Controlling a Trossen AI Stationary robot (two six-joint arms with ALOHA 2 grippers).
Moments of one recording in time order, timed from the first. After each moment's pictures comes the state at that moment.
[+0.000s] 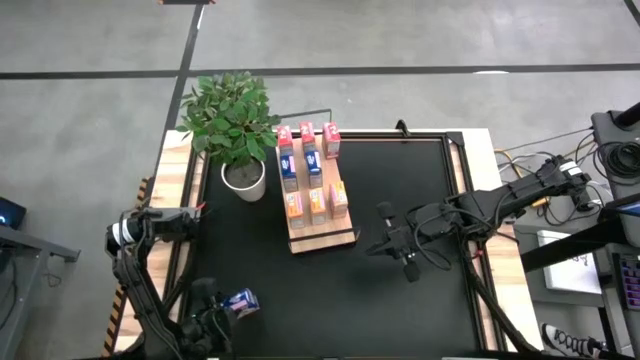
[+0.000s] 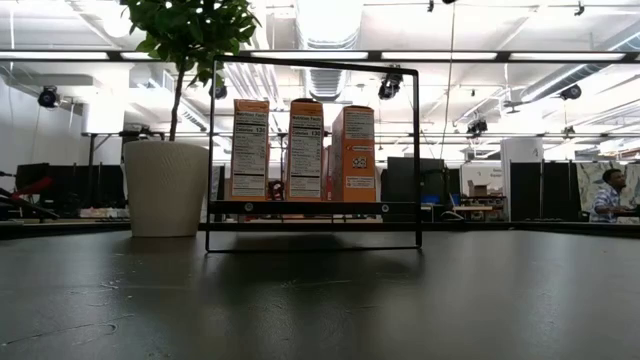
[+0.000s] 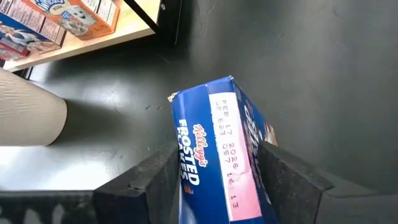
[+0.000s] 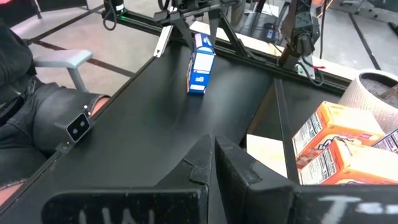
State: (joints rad) left arm -1.17 1.89 1.43 -1.39 -0.69 -1.43; right arm 0.34 1.15 0.94 -0.20 0.00 -0.13
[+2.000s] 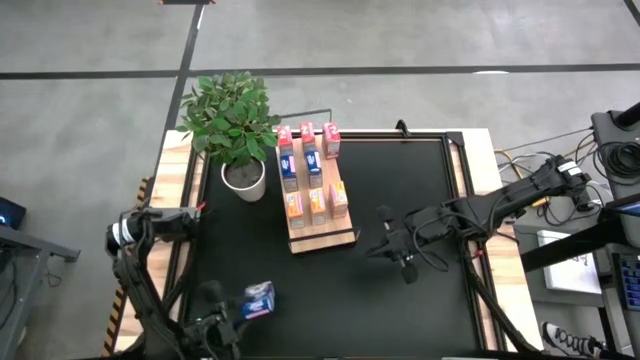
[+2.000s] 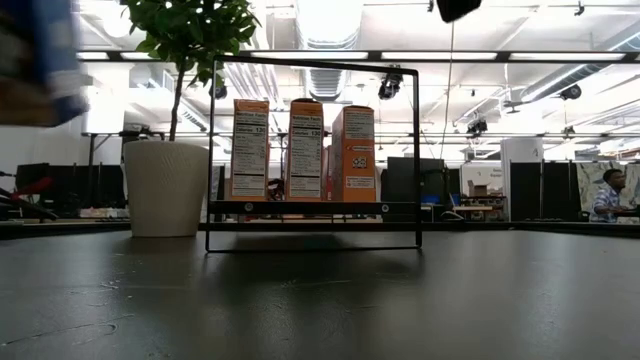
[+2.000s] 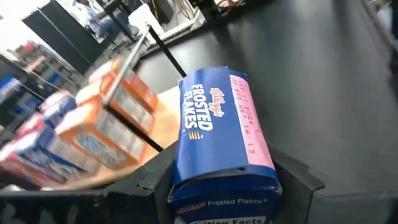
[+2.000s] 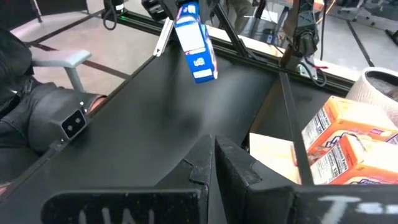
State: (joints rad) left arm -1.17 1.89 1.42 -1.27 -1.19 -1.26; right arm 0.34 1.15 0.83 -0.06 0.00 -0.14
